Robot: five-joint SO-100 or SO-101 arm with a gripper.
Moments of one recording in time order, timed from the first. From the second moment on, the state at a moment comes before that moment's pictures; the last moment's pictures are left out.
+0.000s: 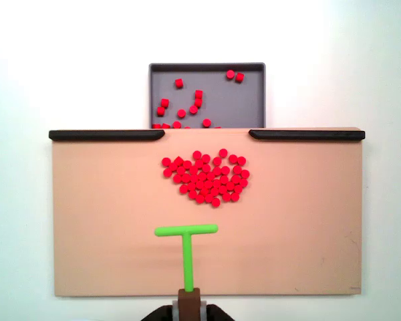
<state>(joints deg) -0.4 103.8 95.9 91.1 -89.8</state>
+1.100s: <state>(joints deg) 1.8 102.2 95.9 88.9 -97.4</state>
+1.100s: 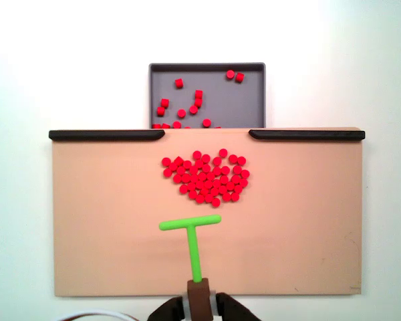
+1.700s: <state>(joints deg) 11.3 97.7 95.9 86.7 -142.1</state>
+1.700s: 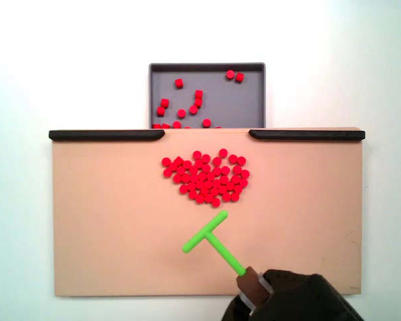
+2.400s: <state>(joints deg) 23.1 78.2 79.1 86.5 -184.2</state>
